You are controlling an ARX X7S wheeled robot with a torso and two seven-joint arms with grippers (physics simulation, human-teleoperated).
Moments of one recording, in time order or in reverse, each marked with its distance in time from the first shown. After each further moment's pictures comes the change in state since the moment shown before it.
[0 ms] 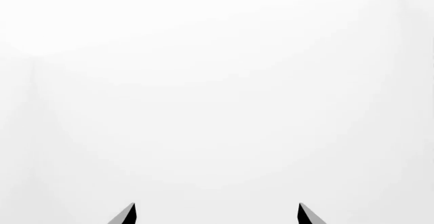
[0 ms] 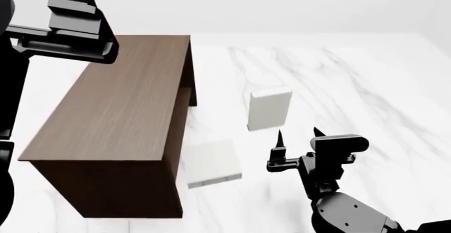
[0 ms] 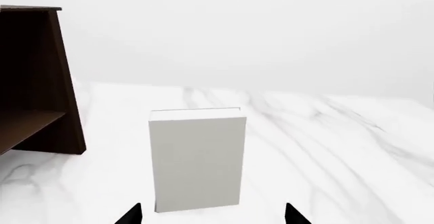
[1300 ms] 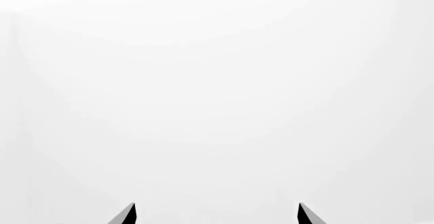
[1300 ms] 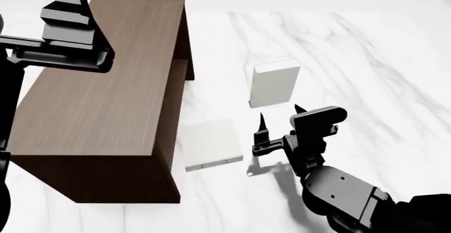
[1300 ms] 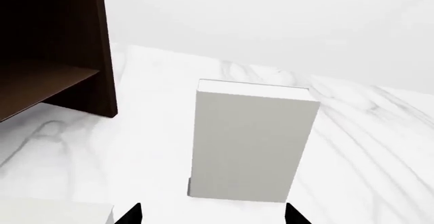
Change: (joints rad) left arm 0.051 -0.049 -0.002 0.019 -0.022 0.069 -0.026; right arm 0.124 -0.055 0.033 0.023 -0.022 0.157 -0.108
